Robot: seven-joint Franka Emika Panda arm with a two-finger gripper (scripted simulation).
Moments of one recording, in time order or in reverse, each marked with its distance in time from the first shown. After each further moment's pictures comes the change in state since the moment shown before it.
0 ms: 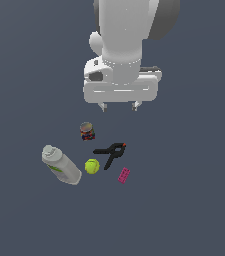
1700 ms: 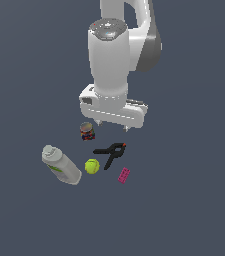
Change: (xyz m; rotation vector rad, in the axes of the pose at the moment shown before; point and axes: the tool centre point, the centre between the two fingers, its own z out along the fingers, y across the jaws) arm 0.015 0.023 0.073 0.019 0.016 0.334
